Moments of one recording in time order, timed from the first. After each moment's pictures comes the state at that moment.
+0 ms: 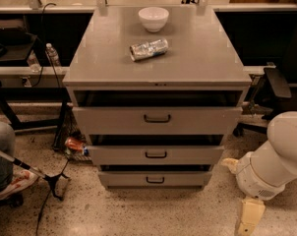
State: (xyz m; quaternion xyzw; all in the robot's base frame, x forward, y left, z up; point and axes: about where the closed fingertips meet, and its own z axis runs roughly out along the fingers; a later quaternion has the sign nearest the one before) arm 0.358 -0.216 0.682 -0.67 0.74 0.09 0.09
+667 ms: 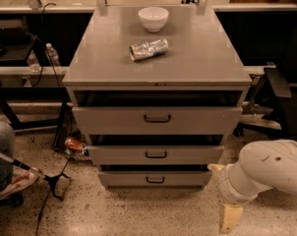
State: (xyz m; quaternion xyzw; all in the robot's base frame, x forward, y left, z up) arm 0.388 -0.208 0.597 -0.70 0.71 0.03 0.11
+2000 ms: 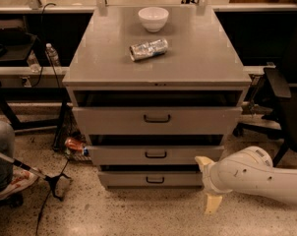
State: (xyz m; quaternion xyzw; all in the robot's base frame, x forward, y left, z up) arm 0.462 -0.194 0.519 -0.72 0.68 -0.05 0.17
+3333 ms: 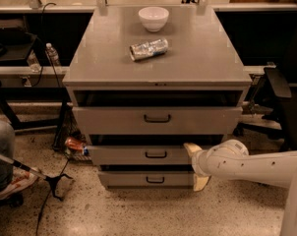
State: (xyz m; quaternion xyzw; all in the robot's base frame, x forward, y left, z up) arm 0.573 -0.179 0.450 -0.75 0.61 -0.09 0.24
